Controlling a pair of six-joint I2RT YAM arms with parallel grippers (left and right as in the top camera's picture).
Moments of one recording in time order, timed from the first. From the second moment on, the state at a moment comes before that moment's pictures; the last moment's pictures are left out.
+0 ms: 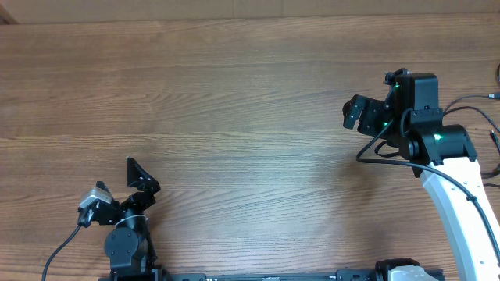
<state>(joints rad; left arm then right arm) 0.09 0.01 0.01 -0.05 -0.31 -0.55 0.09 1.29 1.13 -0.77 -0.05 0.35</state>
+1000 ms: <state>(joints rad) 0.02 0.01 0.01 -0.07 -0.14 0.07 0.09 1.29 1.13 -0.77 -0.05 0.35</state>
